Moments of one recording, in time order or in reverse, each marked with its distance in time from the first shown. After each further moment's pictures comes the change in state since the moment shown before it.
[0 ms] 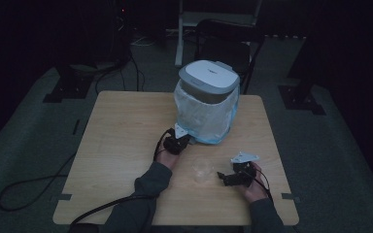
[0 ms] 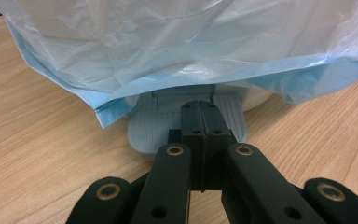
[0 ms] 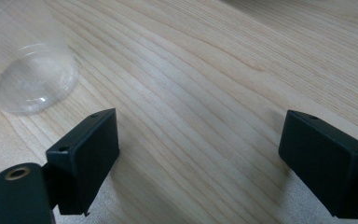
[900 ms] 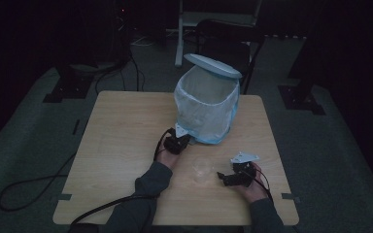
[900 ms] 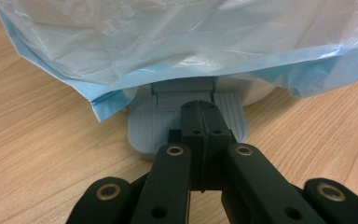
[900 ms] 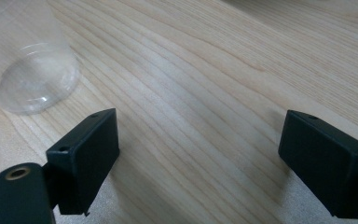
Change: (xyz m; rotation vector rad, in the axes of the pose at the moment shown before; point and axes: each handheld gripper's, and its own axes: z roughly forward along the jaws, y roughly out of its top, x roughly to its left) left arm 0.000 0.001 0.003 0.033 0.002 -0.002; right arm 0.001 0.000 0.000 0.001 0.001 -0.001
